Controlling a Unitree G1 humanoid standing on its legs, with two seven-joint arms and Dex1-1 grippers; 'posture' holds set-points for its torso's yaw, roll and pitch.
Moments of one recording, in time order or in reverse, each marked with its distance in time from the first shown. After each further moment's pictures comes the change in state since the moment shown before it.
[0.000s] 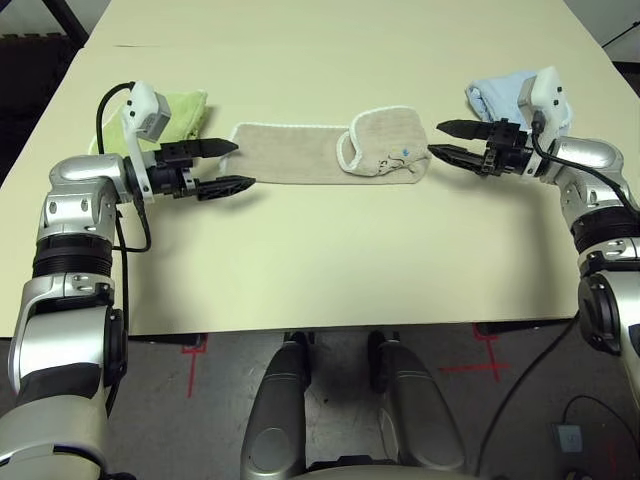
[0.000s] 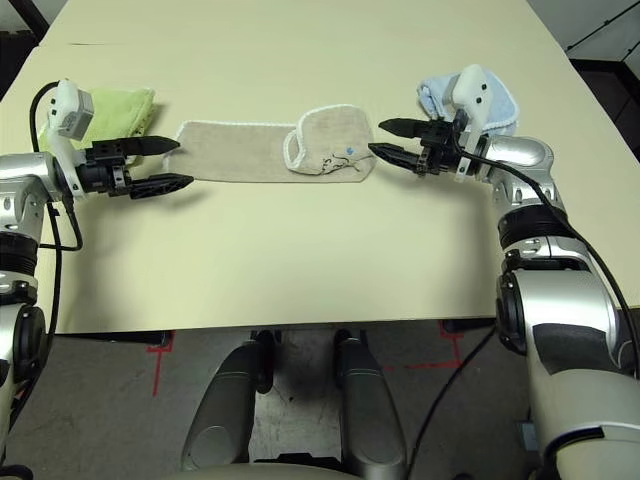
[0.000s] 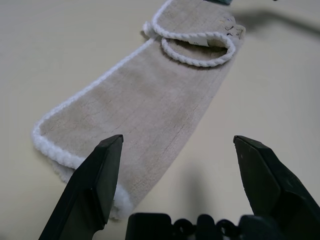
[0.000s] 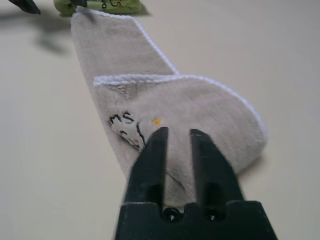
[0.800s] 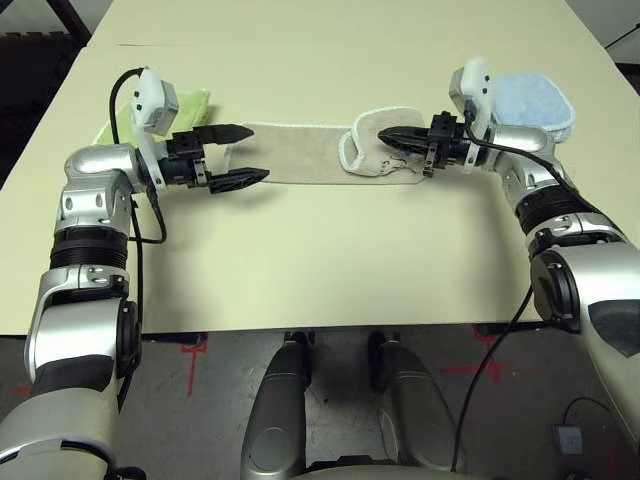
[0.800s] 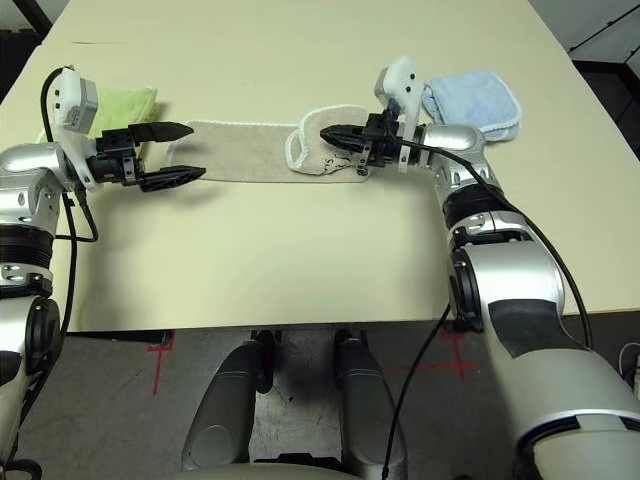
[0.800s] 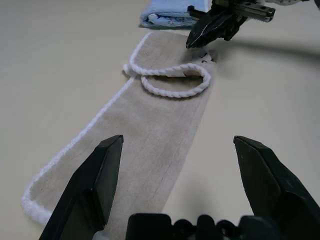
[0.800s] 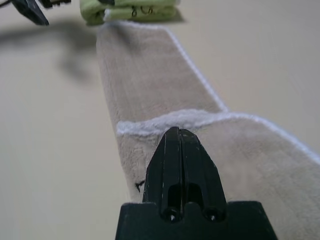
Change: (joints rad) left arm -0.036 -0.047 -0.001 0.040 -0.022 -0.192 -0.073; right arm -0.149 0.146 0.035 0.138 -0.126 0.031 -0.032
